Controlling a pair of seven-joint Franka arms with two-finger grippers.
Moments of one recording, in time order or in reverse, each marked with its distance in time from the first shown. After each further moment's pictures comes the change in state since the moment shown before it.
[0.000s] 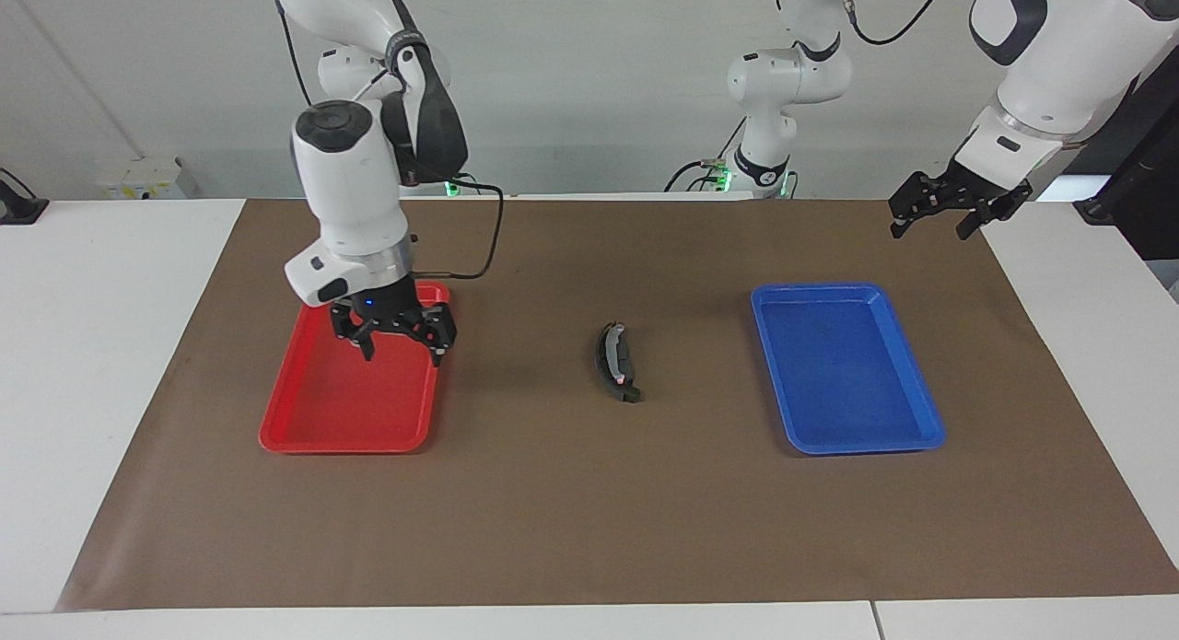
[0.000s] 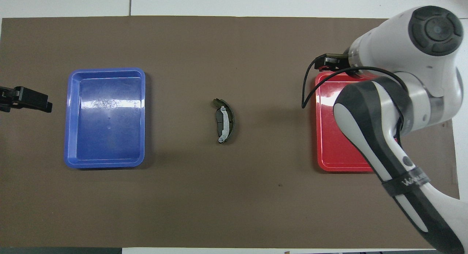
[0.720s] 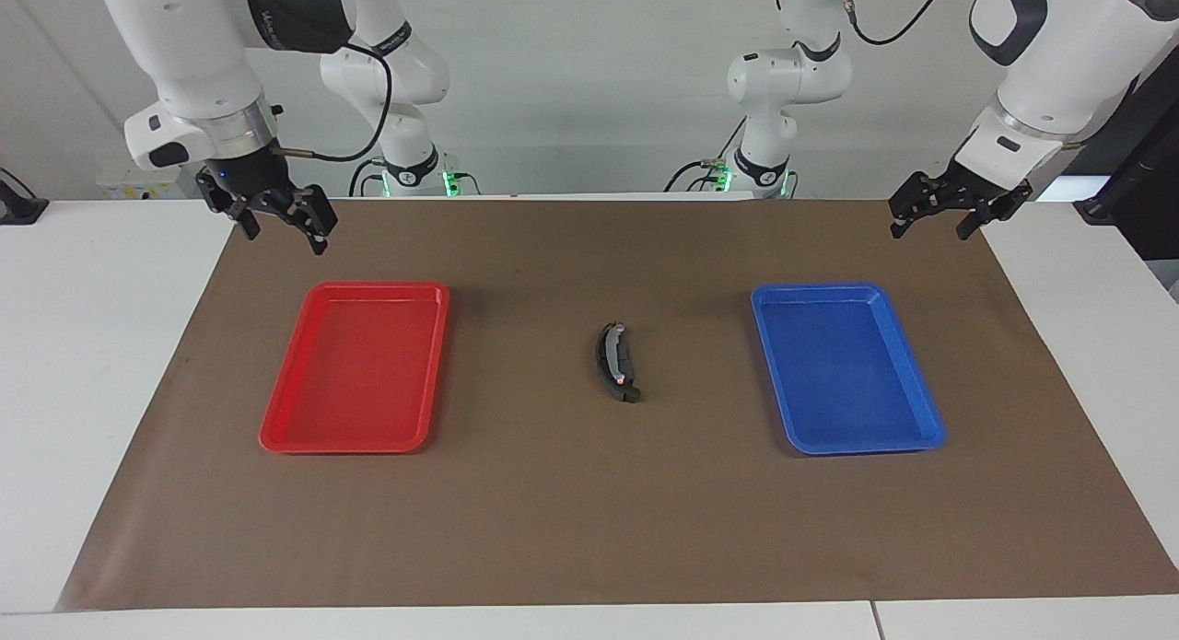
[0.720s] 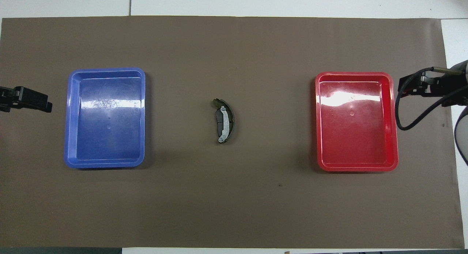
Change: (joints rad) left arm 0.000 0.000 0.000 0.000 0.000 0.000 0.000; right arm -0.164 -0.229 -0.009 0.046 0.062 -0.438 -0.110
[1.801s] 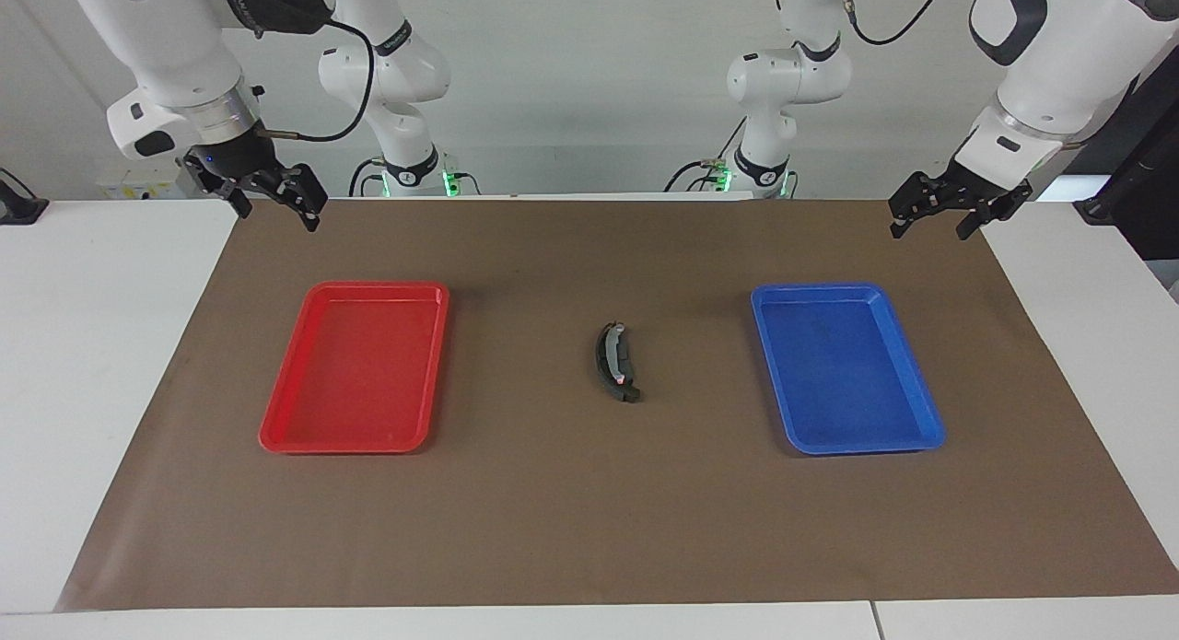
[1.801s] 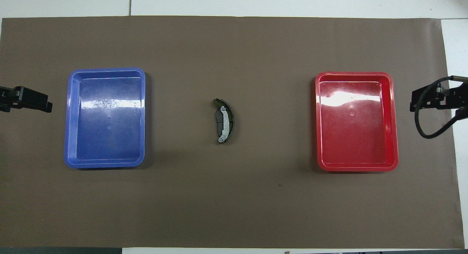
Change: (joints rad) left arm 0.000 0.000 0.000 0.000 0.000 0.000 0.000; right arm 0.145 0.004 -0.163 0.018 0.012 -0.083 -0.037
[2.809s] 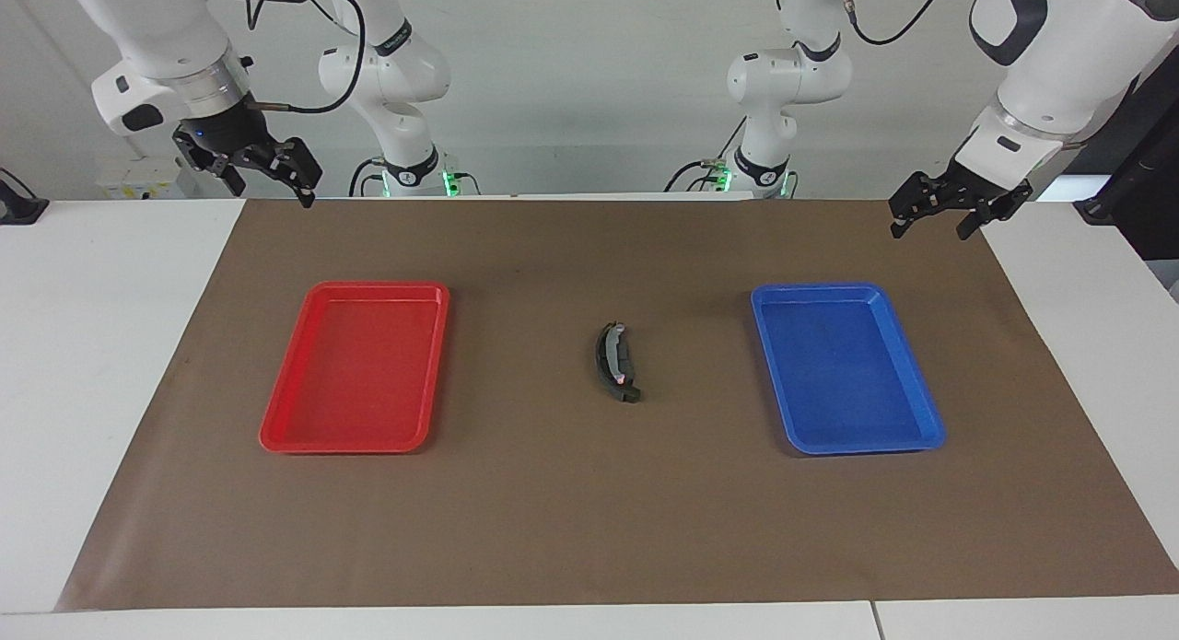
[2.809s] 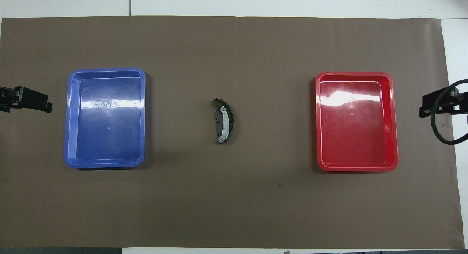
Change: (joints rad) left arm 0.000 0.000 0.000 0.000 0.000 0.000 0.000; right arm 0.000 0.006 -0.005 0.076 0.010 -0.098 -0.034
